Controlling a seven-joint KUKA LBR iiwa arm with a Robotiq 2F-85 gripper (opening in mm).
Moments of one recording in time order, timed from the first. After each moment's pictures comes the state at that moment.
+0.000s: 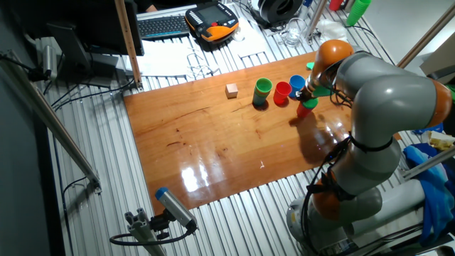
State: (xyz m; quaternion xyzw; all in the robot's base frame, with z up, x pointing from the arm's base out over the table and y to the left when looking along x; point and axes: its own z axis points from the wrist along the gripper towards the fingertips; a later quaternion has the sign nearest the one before) arm 0.487 -0.155 0.128 0.10 0.99 -0.04 0.08
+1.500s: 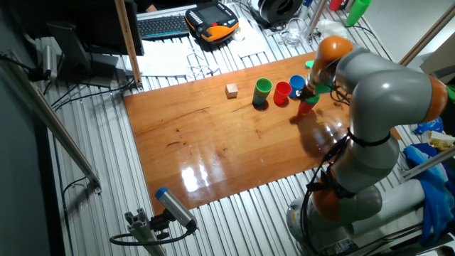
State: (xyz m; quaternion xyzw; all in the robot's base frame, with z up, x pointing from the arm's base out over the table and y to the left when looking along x) arm 0.499 -0.164 0.137 0.05 1.00 -0.03 0.05
